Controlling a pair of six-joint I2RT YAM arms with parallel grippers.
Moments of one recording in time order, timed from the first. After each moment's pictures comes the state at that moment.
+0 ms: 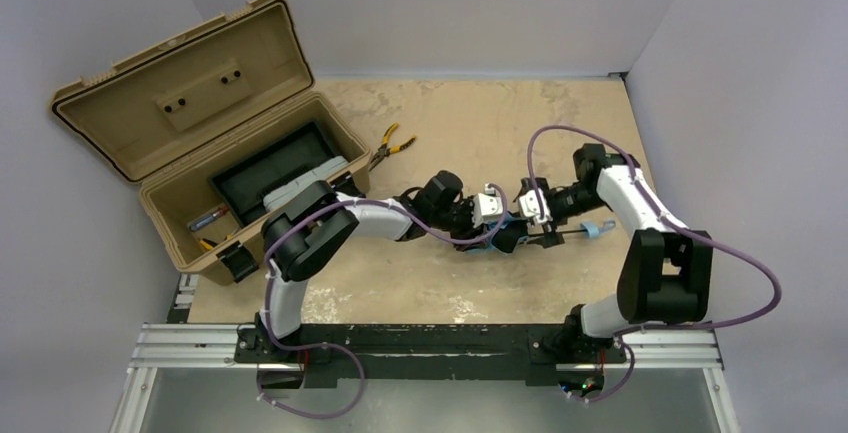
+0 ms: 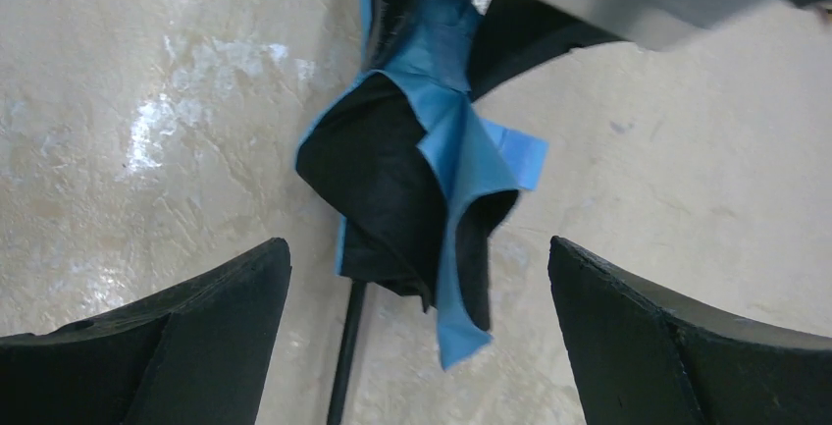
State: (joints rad) left arm -0.89 1.99 1.07 0.27 0.50 0.30; right arm -0.03 1.47 1.04 -1.17 -0.85 -2.02
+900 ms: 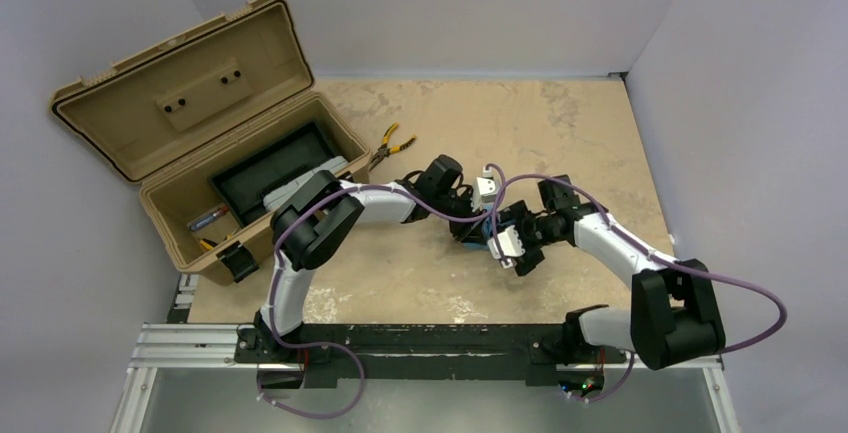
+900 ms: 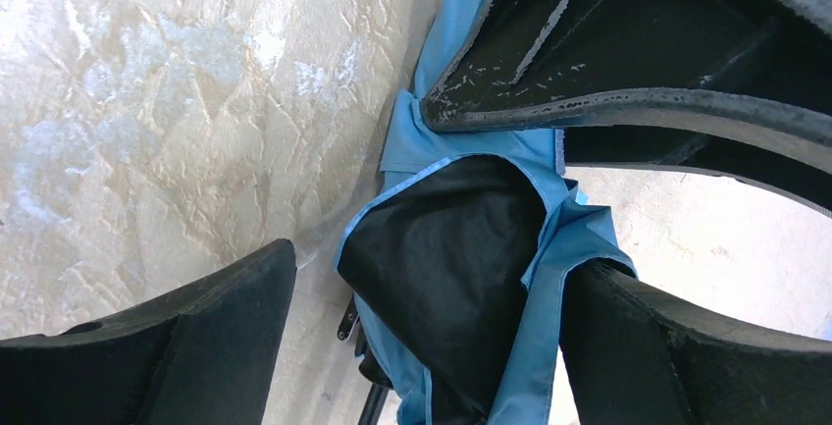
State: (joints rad) left arm -0.82 2.08 1.23 0.09 0.69 0.21; right arm 0.24 1.27 0.61 -0.56 -0.62 -1.77
